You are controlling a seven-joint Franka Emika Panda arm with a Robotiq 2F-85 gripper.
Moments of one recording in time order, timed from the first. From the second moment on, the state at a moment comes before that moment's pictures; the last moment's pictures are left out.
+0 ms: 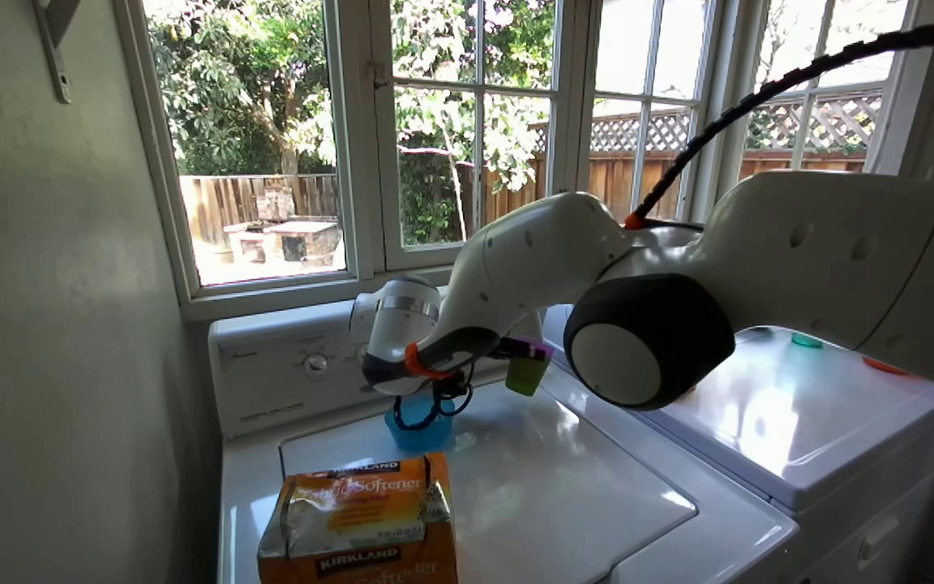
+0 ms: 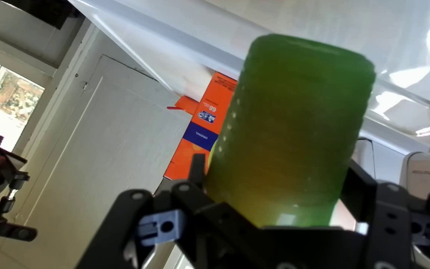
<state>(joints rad) 0.49 1.36 -0.22 -0.68 -0.80 1.30 1.72</state>
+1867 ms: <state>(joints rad) 0.47 1.43 -0.23 -0.59 -0.79 1.38 1.63</state>
